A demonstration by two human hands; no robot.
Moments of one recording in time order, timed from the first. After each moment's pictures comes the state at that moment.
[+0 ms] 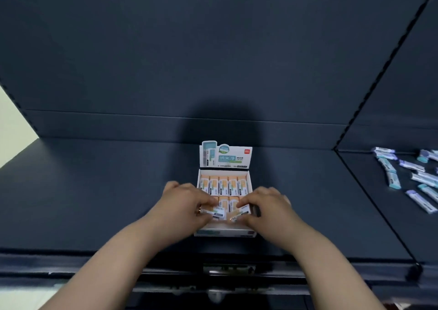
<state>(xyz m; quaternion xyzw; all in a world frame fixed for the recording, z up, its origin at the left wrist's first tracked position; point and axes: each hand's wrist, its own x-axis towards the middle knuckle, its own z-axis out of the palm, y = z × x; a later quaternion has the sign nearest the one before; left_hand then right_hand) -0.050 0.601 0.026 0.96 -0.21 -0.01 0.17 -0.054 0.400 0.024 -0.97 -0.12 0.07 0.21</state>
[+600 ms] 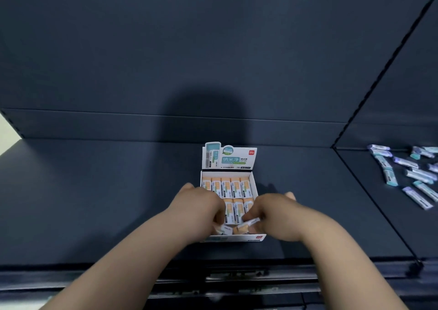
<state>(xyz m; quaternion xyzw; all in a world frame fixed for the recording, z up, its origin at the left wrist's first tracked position) -0.032 0.587 0.032 0.96 -0.26 -0.09 0.04 -0.037 0.406 0.040 -0.96 -0.14 0.21 0.08</state>
